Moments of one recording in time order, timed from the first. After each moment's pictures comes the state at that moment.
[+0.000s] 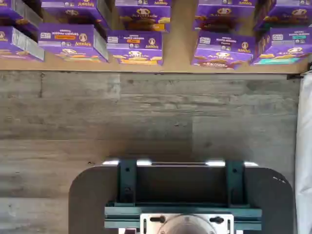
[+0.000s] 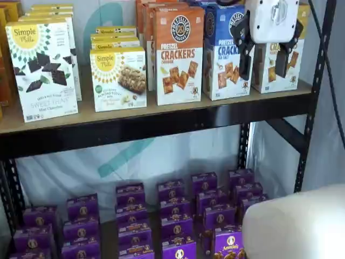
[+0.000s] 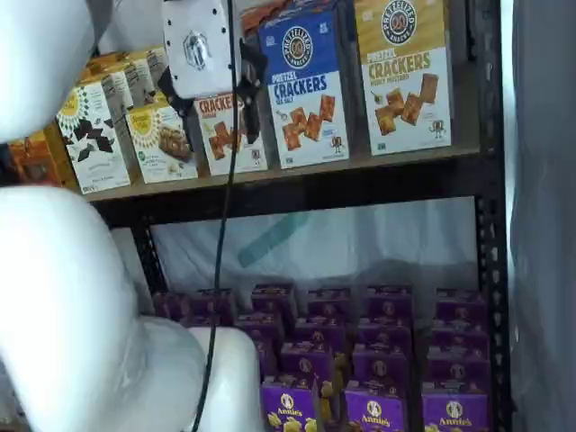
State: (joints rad) arm 0.01 -0.84 -1.15 0.04 2.00 0.03
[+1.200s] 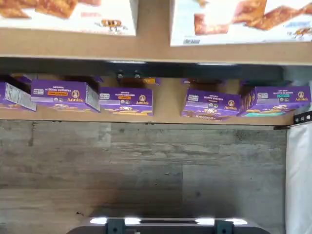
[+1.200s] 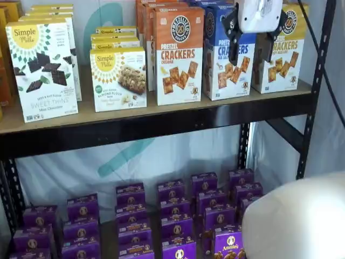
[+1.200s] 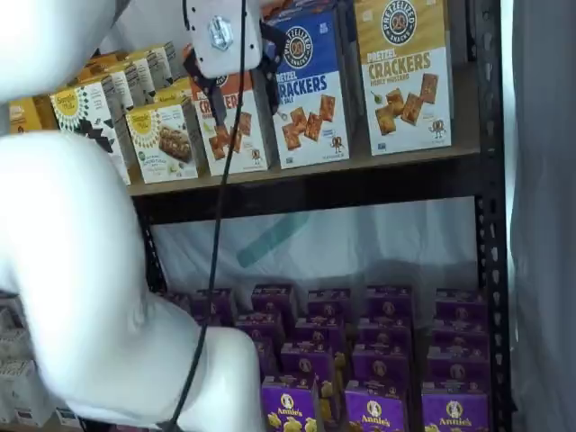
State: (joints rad) arm -0.02 -0.71 -1.21 0.01 1.82 -0.01
